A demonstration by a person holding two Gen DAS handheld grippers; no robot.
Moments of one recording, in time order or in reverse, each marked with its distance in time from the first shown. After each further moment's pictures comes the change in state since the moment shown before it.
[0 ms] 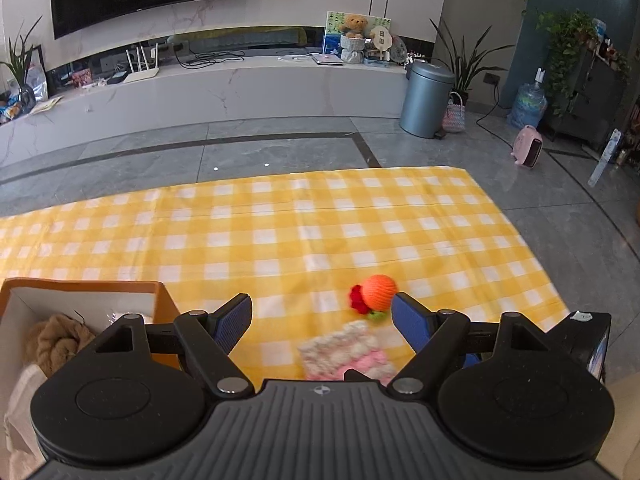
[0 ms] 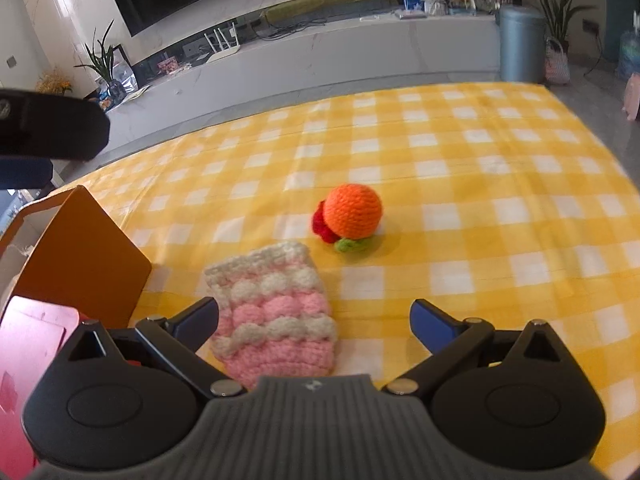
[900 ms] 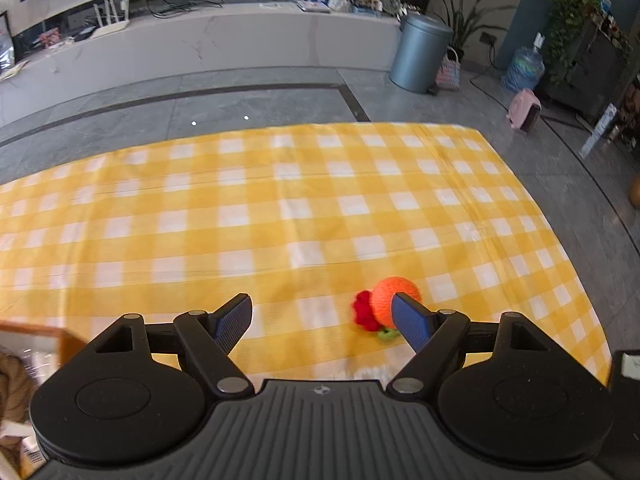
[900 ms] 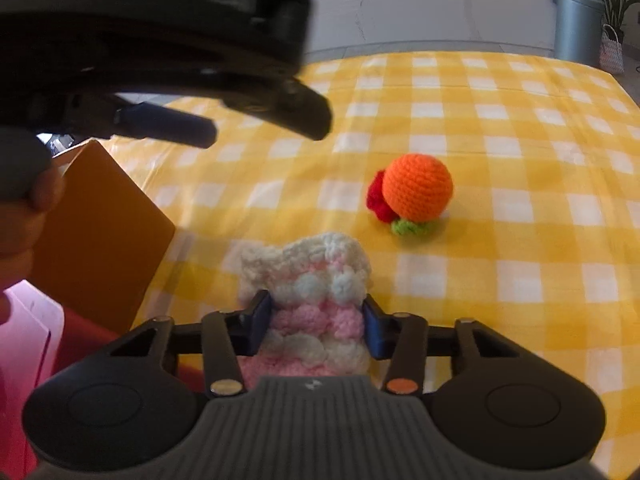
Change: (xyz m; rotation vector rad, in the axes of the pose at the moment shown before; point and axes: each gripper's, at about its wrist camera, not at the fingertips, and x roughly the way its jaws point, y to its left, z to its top) left arm 0.103 0.006 0.022 0.006 0.168 -0.081; right arm 0.034 0.013 0.009 -0.097 0.152 0.093
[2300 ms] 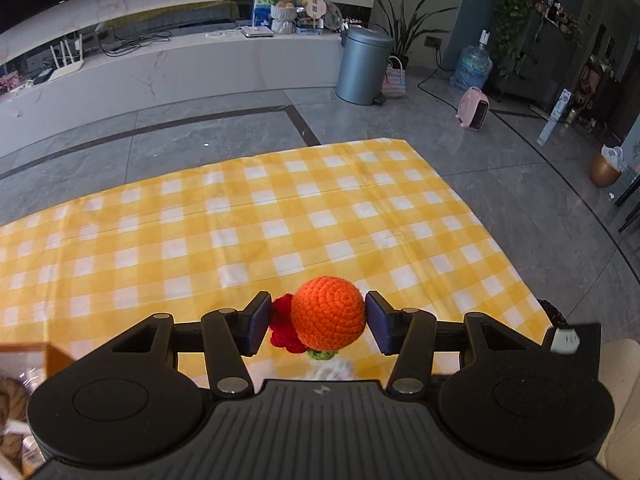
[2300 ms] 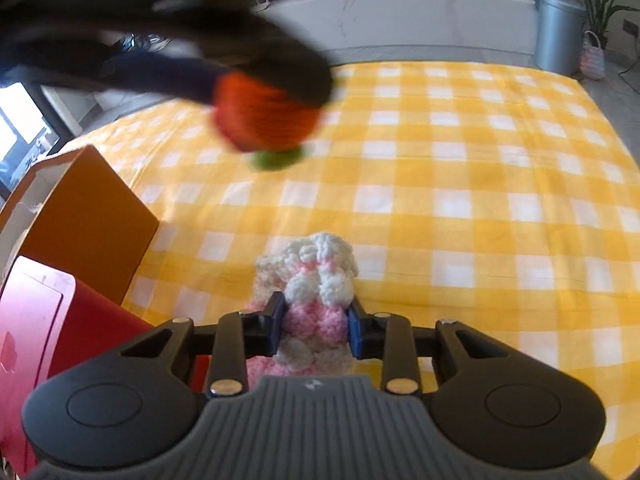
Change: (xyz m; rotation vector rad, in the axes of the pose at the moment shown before) left arm -0.059 -0.047 -0.002 0.099 -0.069 -0.082; right arm -0.045 -0.012 -0.015 -0.005 -0.027 -0.060
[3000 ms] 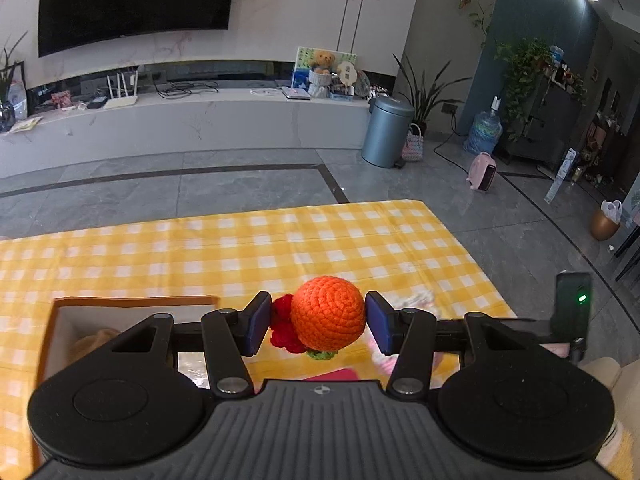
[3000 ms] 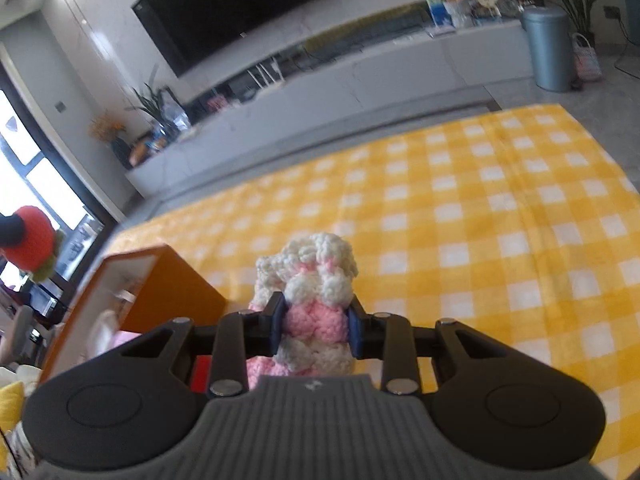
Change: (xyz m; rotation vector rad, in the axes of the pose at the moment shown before) left arm -0.153 0.060 -0.050 -0.063 -0.189 0.040; right arm -0.083 -0.008 0.002 0.135 -0.223 0.170
